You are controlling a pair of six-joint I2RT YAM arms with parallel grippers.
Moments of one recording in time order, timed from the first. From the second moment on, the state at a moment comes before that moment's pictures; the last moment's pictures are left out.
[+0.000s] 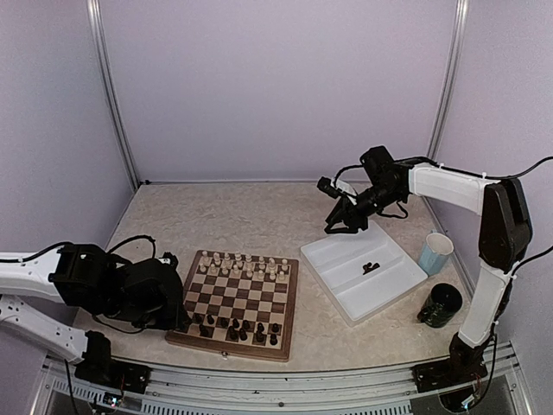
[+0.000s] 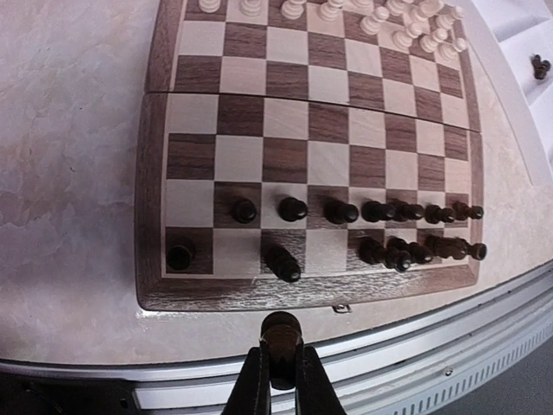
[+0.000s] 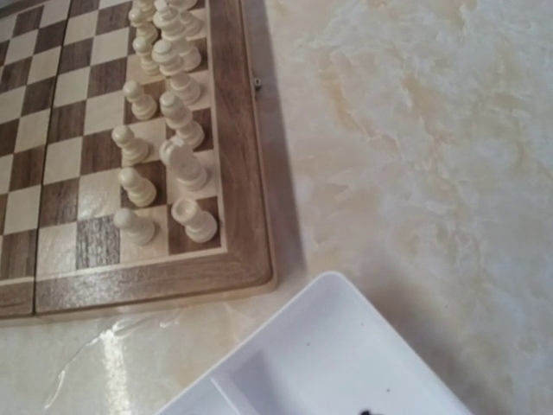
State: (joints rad) left arm -1.34 1.03 0.88 -1.02 -0.35 -1.23; right arm 0.43 1.84 1.49 -0.69 -0.70 -0.69
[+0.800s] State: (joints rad) left arm -1.18 1.13 0.74 -0.84 -0.27 -1.14; right arm 0.43 1.84 1.45 -0.68 -0.69 -0.69
